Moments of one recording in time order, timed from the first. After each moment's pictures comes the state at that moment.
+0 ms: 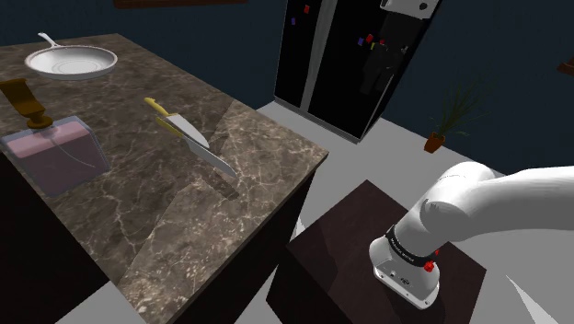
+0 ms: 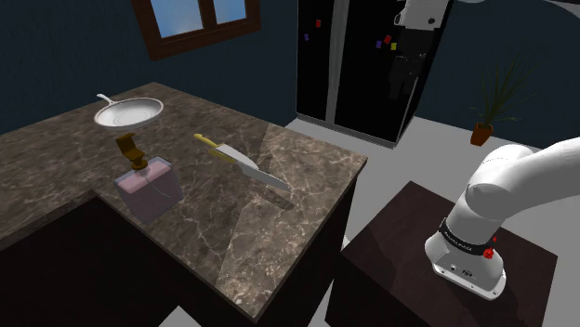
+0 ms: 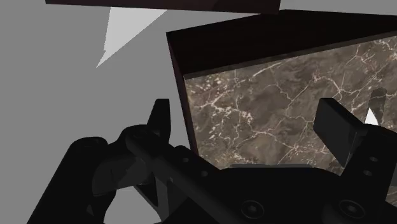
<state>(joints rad) -0.01 -0.75 -0.05 -2.26 0.12 1.44 -0.09</state>
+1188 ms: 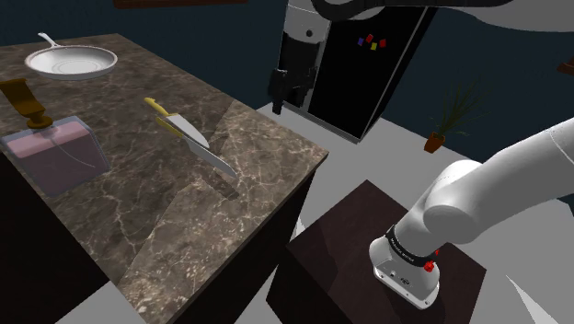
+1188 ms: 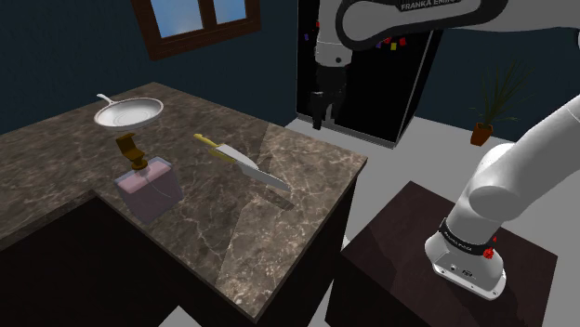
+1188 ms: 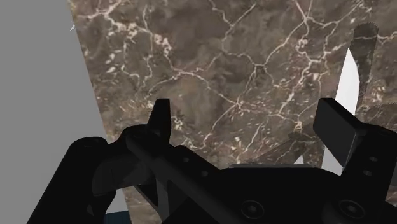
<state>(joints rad) 0.08 -0.34 0.23 -2.13 0.17 1.77 0.13</state>
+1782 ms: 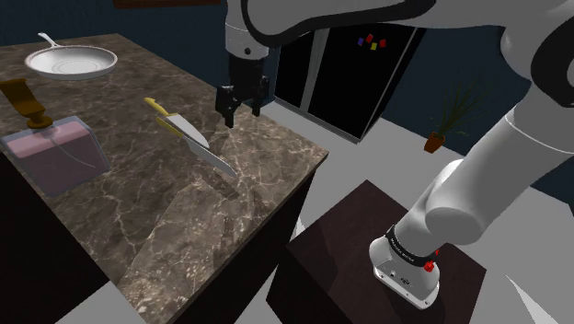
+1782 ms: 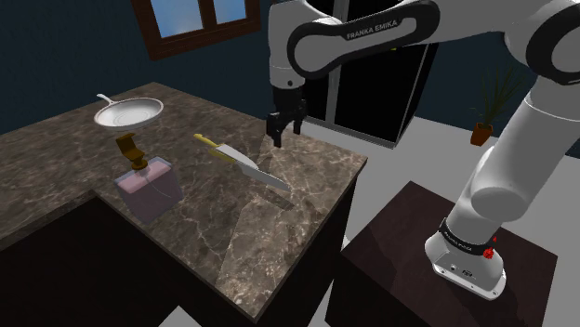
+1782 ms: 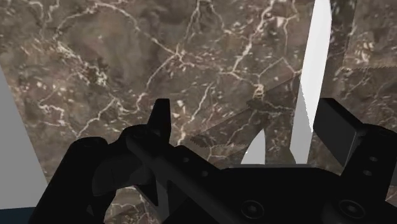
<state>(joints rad) 0.13 -0.03 0.35 -1.92 0.07 1.88 0.29</state>
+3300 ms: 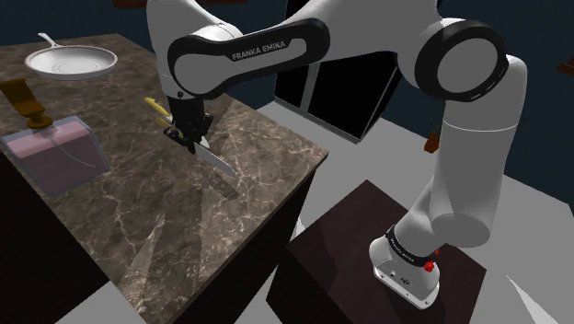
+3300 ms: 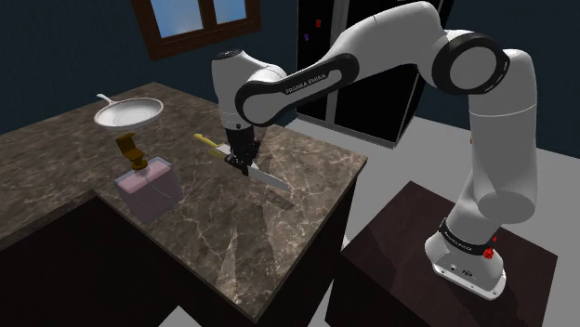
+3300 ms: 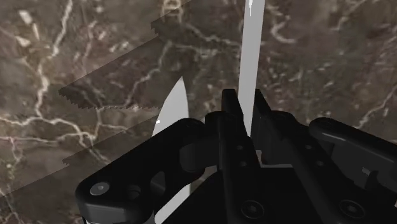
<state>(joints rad) 0.27 0.43 0.38 -1.58 -0.16 1.96 0.47</state>
